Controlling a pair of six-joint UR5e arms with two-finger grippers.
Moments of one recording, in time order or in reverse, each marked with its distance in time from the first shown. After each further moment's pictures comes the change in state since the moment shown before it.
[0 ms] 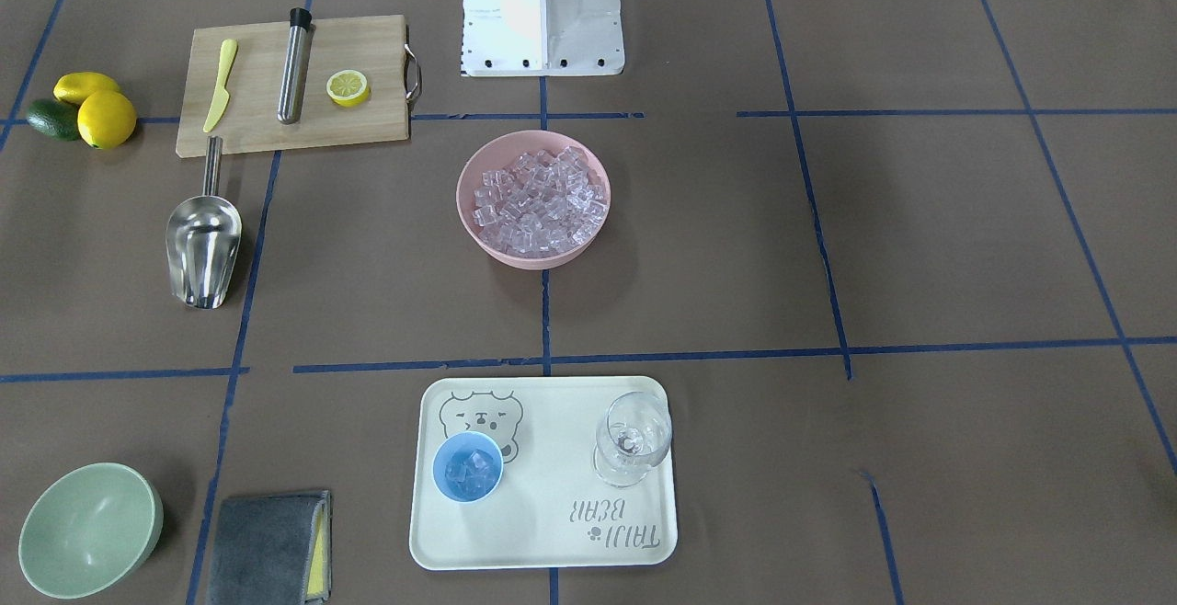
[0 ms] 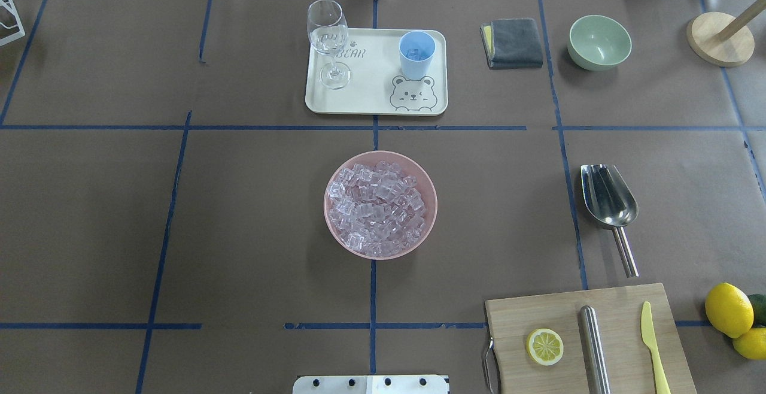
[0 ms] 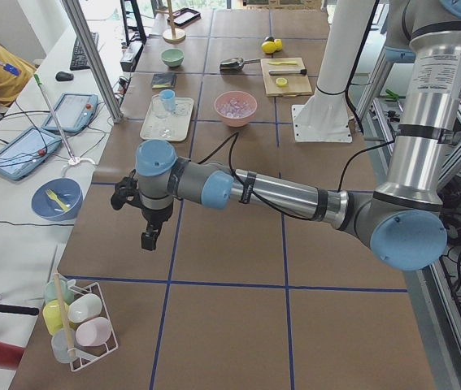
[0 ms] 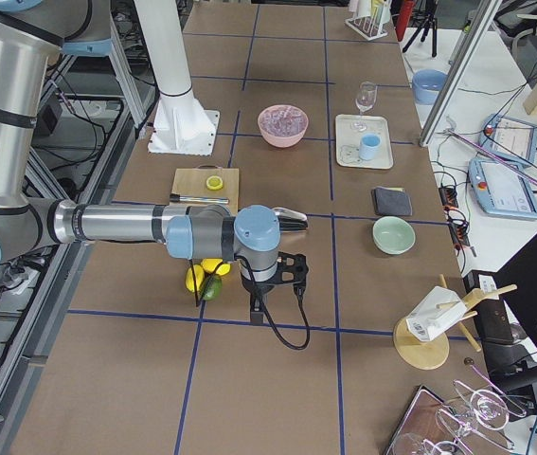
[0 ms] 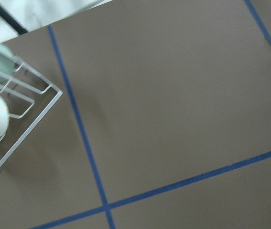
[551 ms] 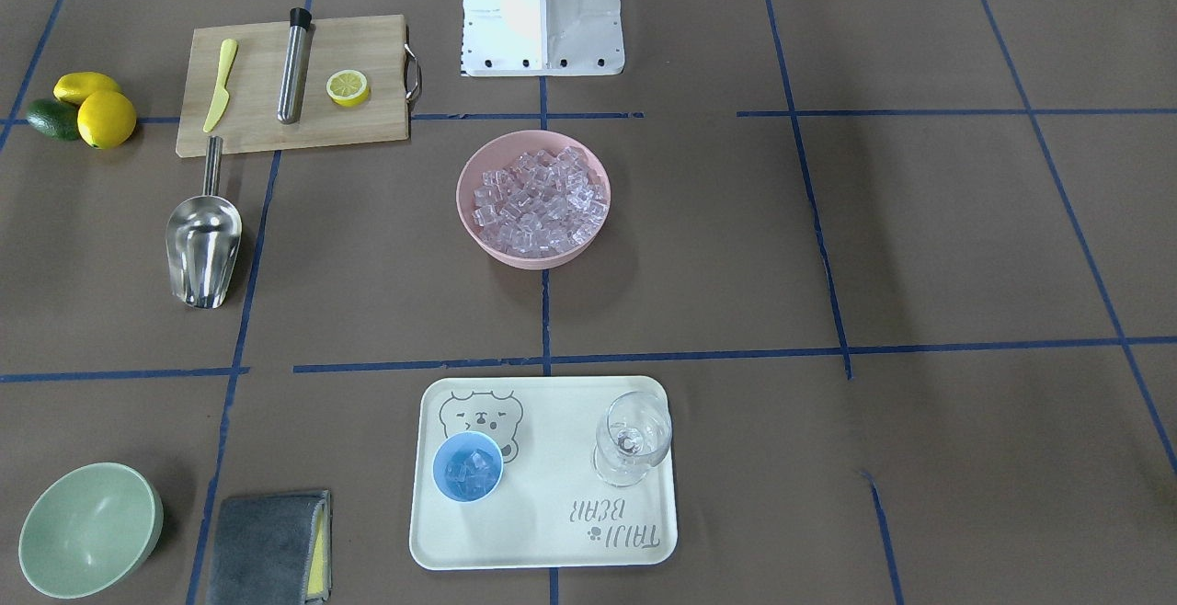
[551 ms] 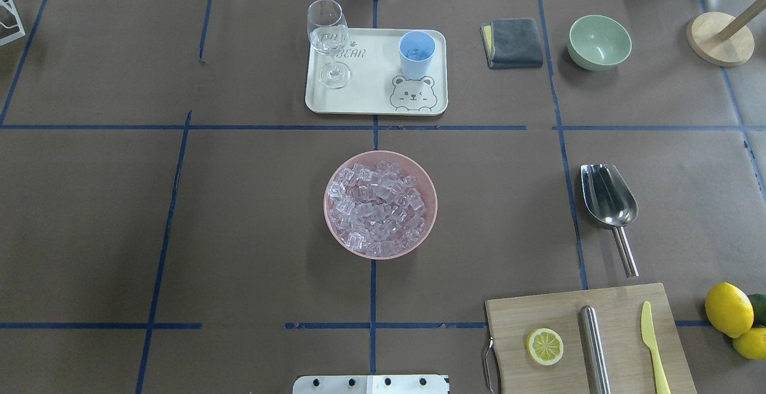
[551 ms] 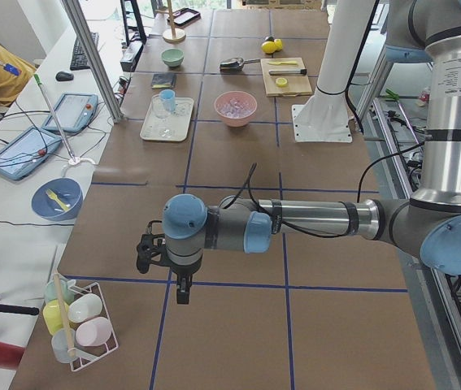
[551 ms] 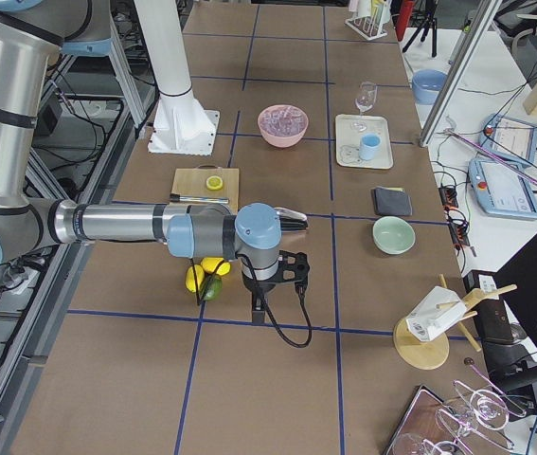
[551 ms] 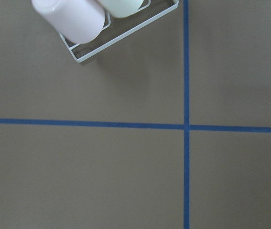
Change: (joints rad) left arm -0.087 0.164 0.020 -0.028 -0.016 0.006; right arm -0.001 0.004 -0.001 0.003 -0.010 0.001
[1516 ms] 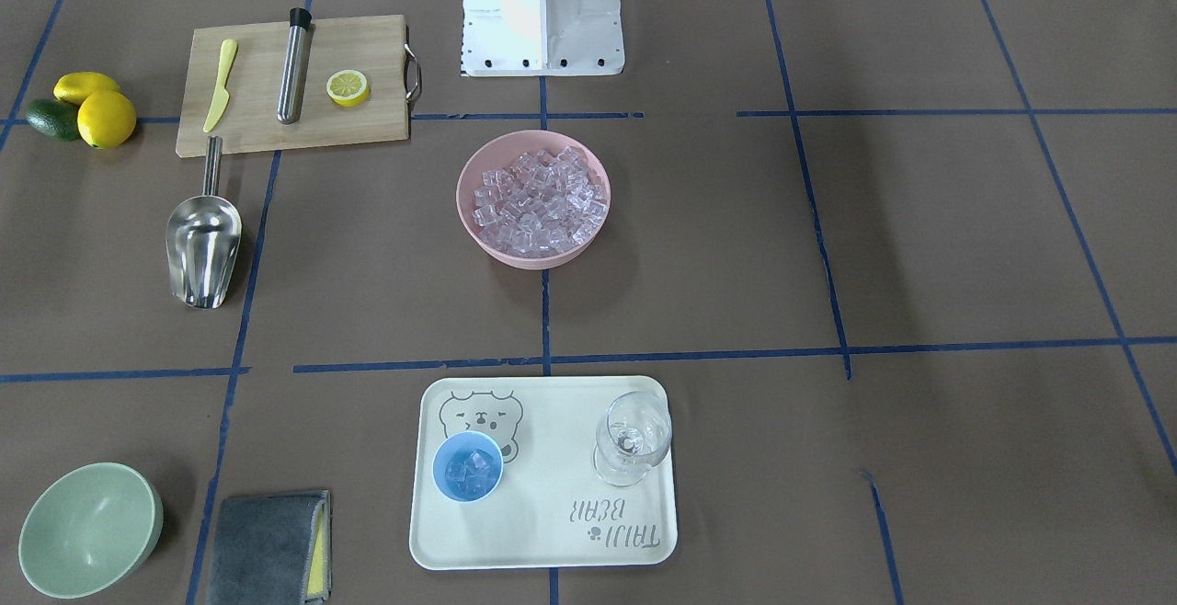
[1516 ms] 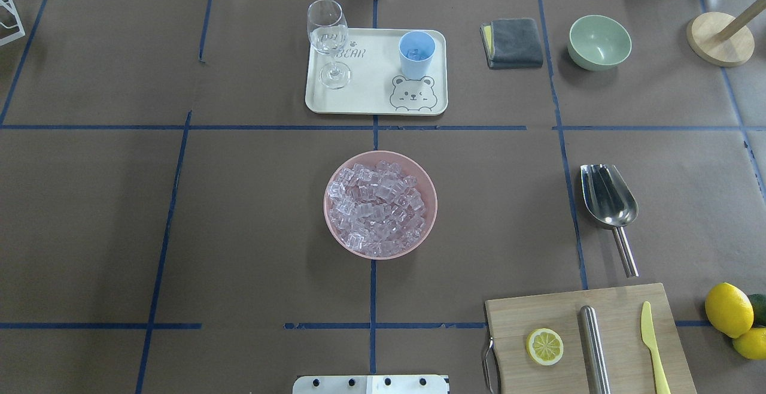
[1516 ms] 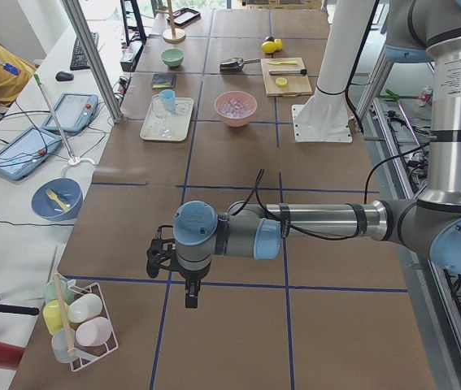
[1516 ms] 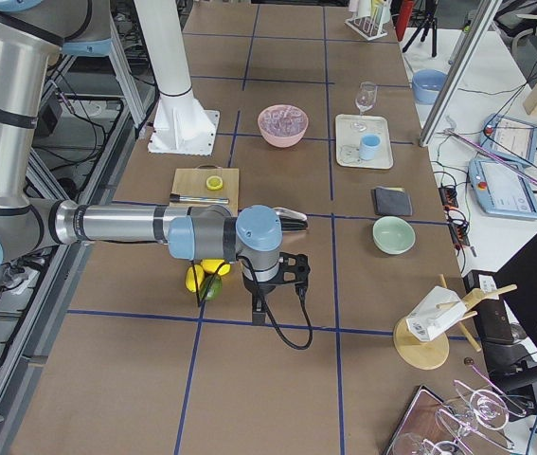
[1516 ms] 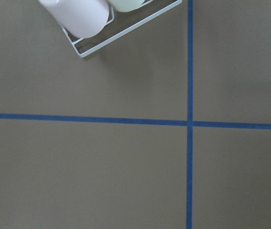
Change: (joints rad) left arm 0.029 0.010 -0.010 -0.020 0.000 0.004; right arm 0.000 0.001 -0.007 0.006 0.003 0.000
